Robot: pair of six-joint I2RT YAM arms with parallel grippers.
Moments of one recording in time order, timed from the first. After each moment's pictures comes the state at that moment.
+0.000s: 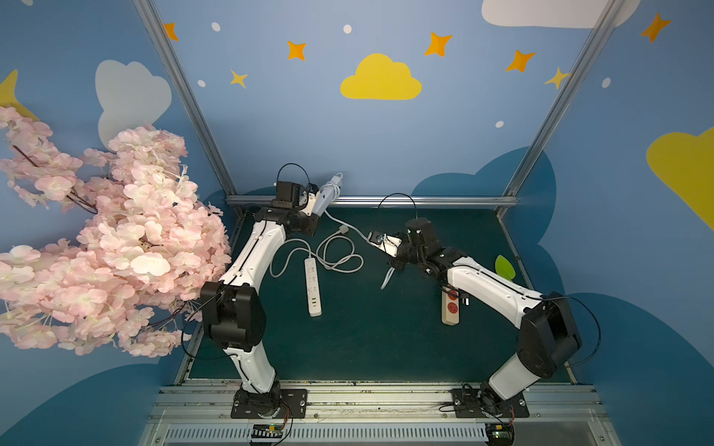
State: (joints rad) left arm -0.16 1.80 1.67 -0.71 0.13 0.26; right arm 0.65 1.61 1.28 -0.22 -0.17 -0.73
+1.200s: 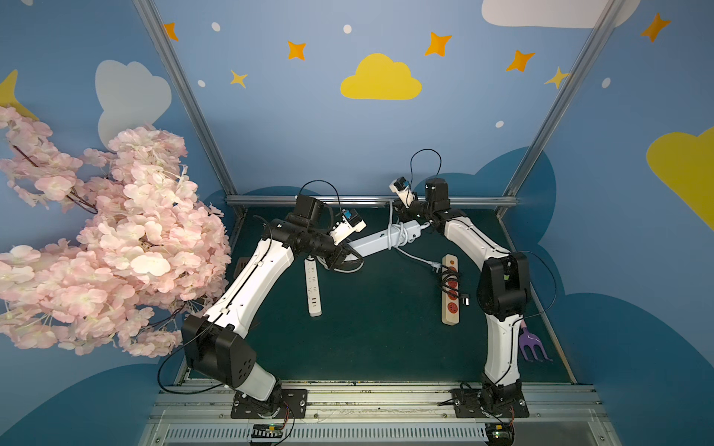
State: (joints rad) left arm -0.35 1.54 1.56 -0.93 0.78 0.43; right arm 0.34 2.14 1.83 -0.09 -0.65 -0.28
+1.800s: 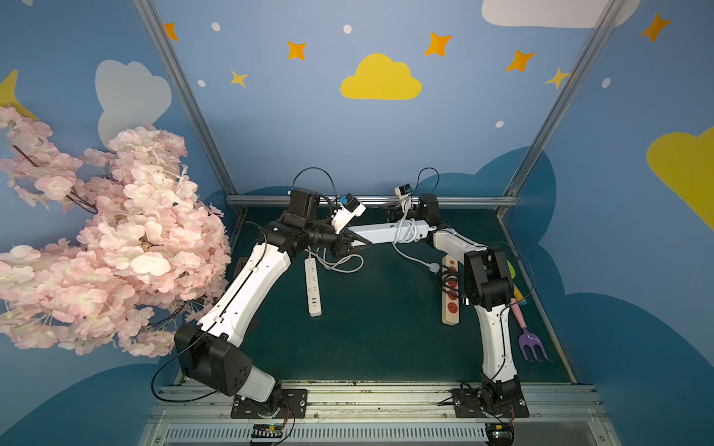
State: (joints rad) left arm -0.34 1.50 1.56 -0.70 0.87 0.24; right arm 0.36 2.31 1.78 0.26 -0.50 0.07
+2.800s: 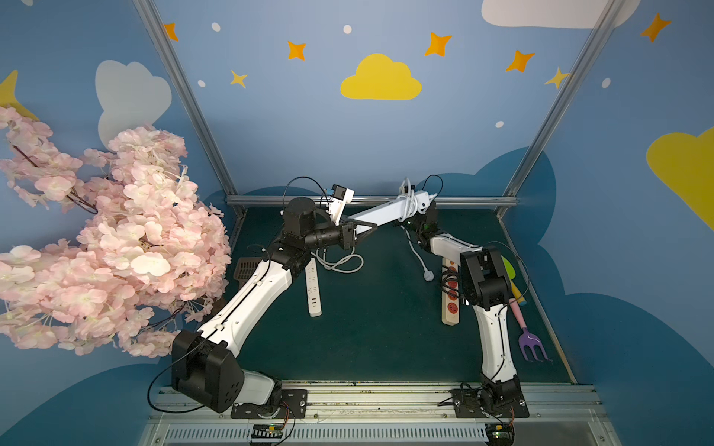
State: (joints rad) left arm -0.38 1.41 1.27 0.01 0.80 -0.45; right arm 0.36 2.36 1.75 0.48 -0.45 0.37
